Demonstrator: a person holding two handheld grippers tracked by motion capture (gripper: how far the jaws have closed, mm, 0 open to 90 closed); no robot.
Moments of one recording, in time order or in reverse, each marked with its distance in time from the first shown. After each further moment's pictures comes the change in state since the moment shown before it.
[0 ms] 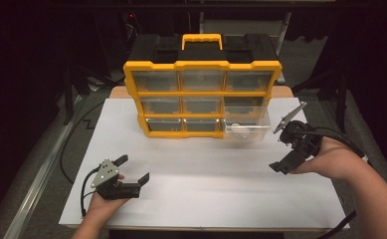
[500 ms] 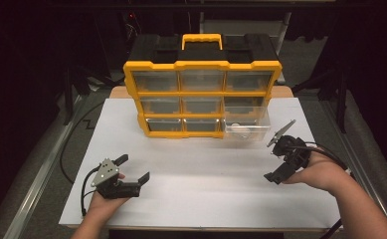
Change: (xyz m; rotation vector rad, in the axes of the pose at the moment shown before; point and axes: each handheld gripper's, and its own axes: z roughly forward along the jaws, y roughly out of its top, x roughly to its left) left arm 0.002 0.000 0.001 0.004 -0.005 -0.003; right arm 0.002 -0.016 0.057 0.022 0.027 0.027
